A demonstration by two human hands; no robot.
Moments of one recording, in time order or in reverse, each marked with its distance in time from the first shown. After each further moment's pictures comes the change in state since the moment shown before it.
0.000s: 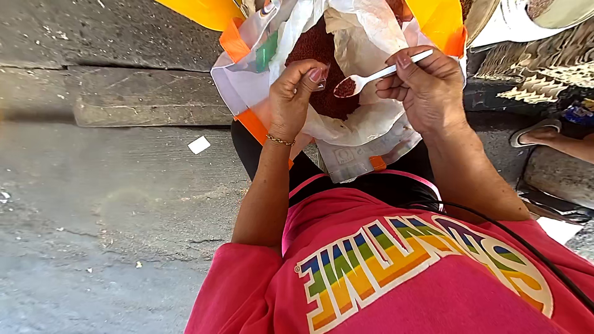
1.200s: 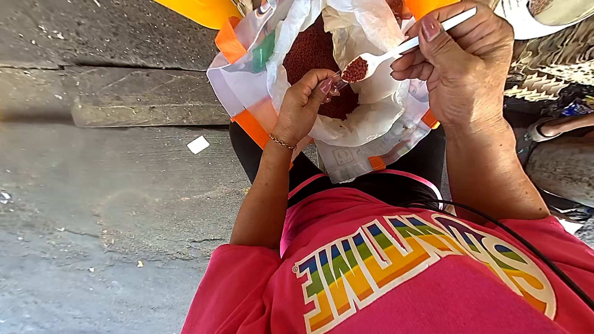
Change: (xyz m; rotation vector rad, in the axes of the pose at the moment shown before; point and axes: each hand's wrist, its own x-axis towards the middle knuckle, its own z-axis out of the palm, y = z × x) left_hand -0.002 0.012 0.007 0.061 -0.262 -0.209; right_hand 0.007 -0.039 0.003 -0.112 -0.026 -0.215
